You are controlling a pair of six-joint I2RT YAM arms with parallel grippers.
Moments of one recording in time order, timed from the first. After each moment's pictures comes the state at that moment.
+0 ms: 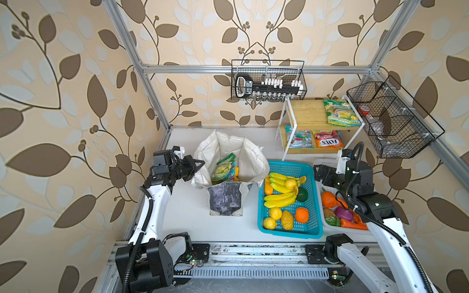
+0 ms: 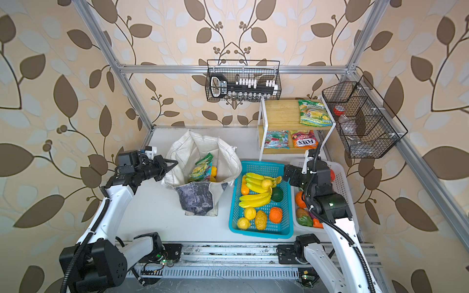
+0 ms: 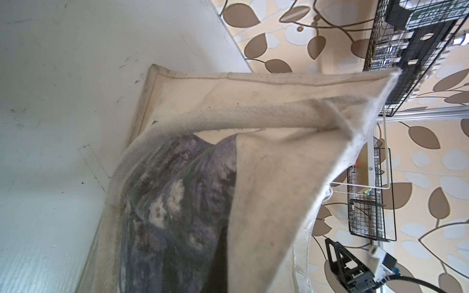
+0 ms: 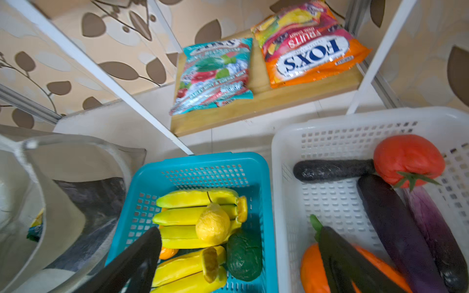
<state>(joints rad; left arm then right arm) 0.22 1.09 0.85 -0.44 0.81 -0.75 0.10 0.75 0.91 -0.77 0.08 0.35</state>
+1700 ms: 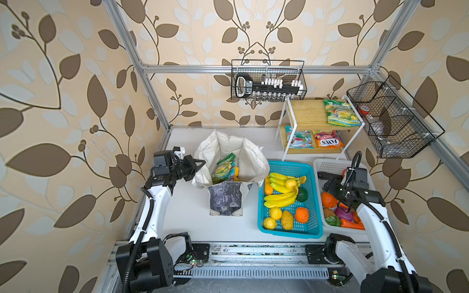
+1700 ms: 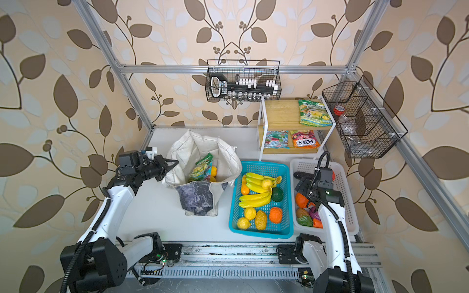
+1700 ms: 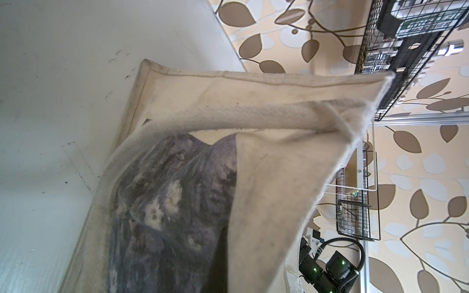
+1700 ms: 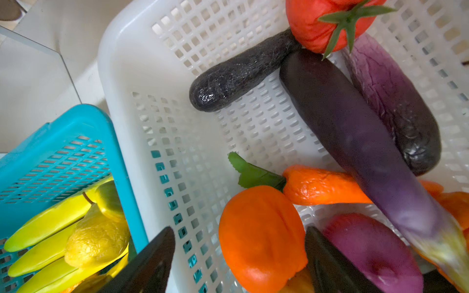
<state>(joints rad) 0.22 1.09 0.82 -0.37 0.84 -0.81 -0.23 0.91 0.71 -0.80 0.01 0.43</state>
